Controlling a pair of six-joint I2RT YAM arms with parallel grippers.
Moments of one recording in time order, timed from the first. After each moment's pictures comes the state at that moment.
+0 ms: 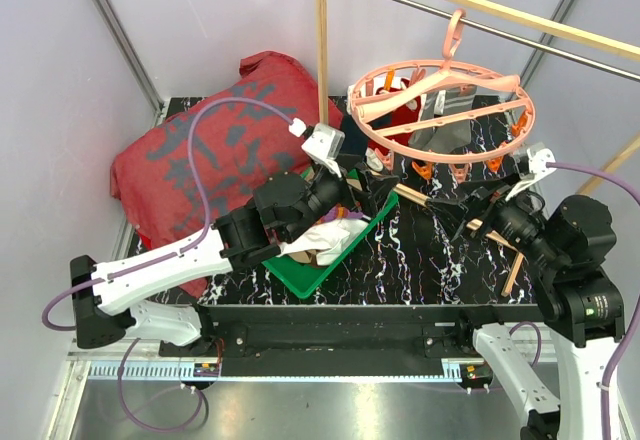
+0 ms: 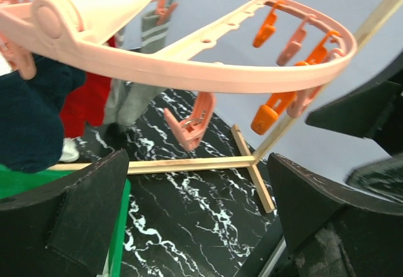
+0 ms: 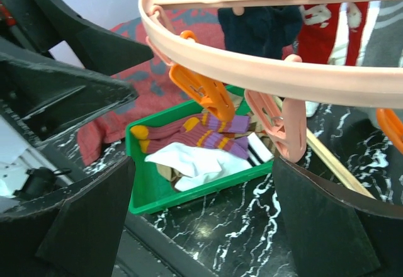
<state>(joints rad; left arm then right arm) -1.15 1.25 1.23 0.10 -0.33 -0.34 0.15 0.62 1.24 -0.73 -0.47 0.23</state>
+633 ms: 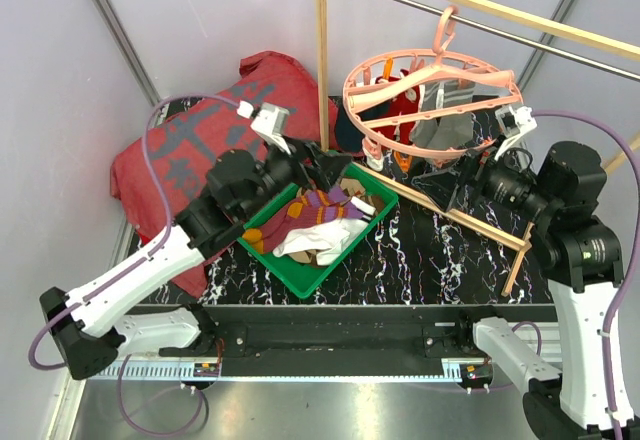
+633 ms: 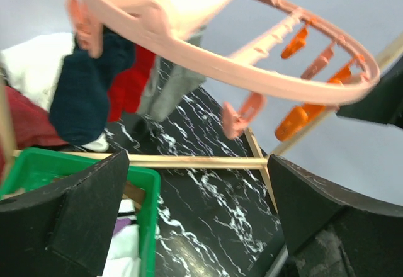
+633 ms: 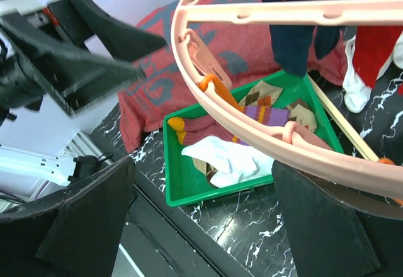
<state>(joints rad) -0.91 1.11 1.13 0.03 -0.11 -0.43 0.15 0.85 1.44 -0.78 -0.62 0.30</state>
